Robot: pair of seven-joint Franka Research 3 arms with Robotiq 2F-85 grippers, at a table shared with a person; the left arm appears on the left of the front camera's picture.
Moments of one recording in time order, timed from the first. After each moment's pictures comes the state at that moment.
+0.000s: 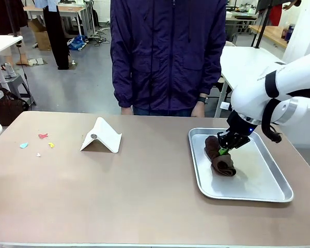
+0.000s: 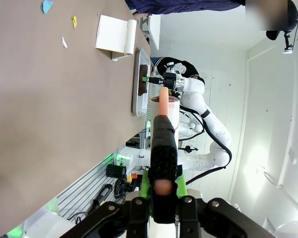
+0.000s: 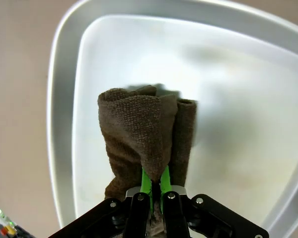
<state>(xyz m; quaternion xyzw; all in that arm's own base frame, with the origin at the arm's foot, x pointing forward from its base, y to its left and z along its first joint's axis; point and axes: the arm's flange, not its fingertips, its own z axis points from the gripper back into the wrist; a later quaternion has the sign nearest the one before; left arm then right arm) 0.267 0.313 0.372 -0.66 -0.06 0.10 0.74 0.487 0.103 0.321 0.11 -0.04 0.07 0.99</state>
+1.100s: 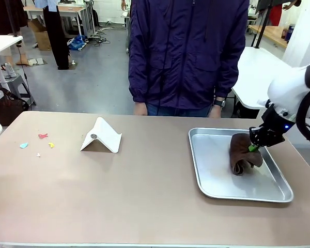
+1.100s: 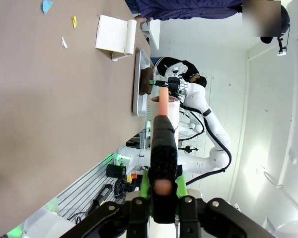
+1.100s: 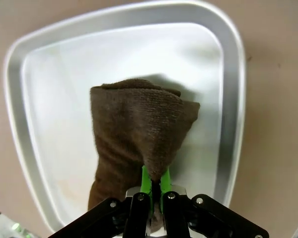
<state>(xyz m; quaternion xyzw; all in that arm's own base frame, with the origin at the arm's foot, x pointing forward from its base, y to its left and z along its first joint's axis) 0.267 0.314 0.372 -0.66 -0.06 0.10 0.74 0.475 -0.003 0.346 0.14 -0.05 -0.03 0.99</state>
